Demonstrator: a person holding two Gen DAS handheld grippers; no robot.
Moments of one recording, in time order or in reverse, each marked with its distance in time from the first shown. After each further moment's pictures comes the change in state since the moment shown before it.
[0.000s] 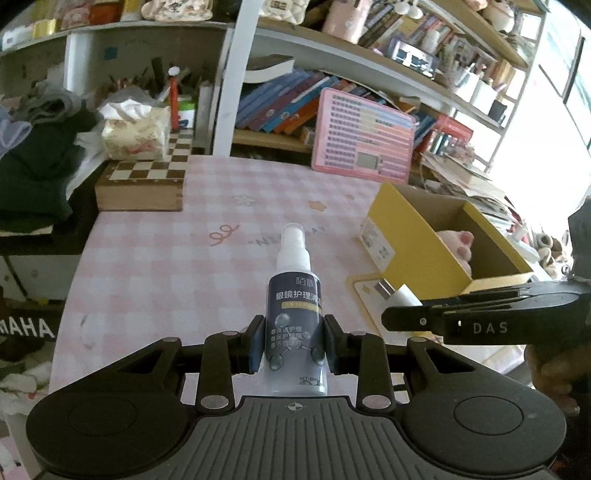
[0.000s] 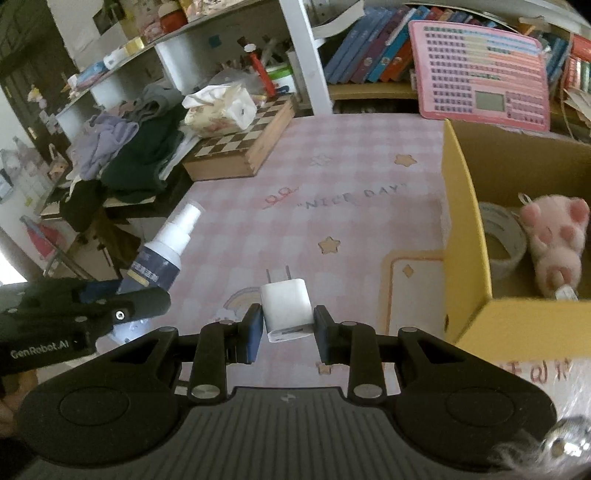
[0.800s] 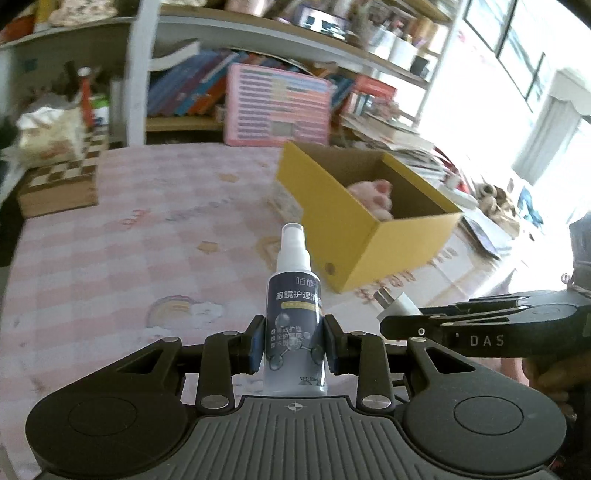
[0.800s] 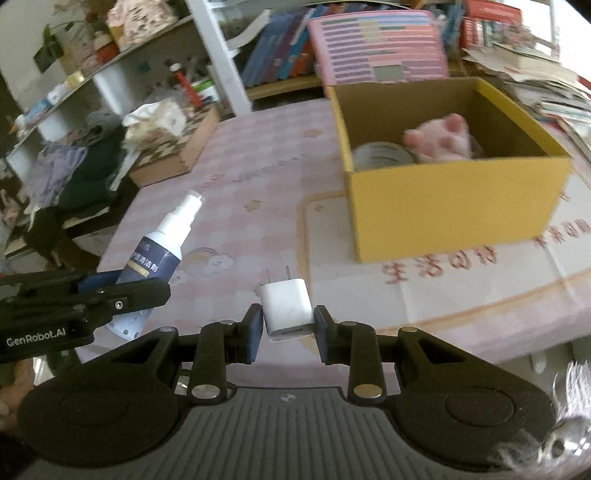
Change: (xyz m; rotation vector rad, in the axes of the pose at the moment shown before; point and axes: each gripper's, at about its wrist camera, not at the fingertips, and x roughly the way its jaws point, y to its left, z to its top) left arm 0.006 -0.060 -0.023 0.159 0.087 -0.201; right arm -0.067 -0.024 -0.077 0.189 -0.051 -0.169
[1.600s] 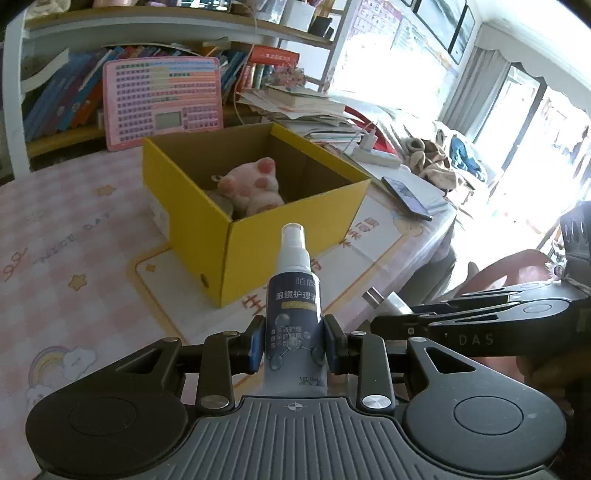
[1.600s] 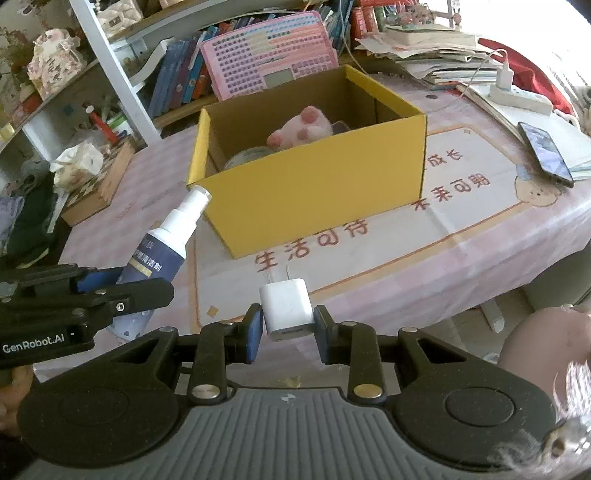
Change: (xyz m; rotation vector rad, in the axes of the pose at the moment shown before) left arm 0.057 -0.086 0.025 0.173 0.069 -0.177; right arm -0.046 -0.087 -0.017 0.166 -0.041 -0.153
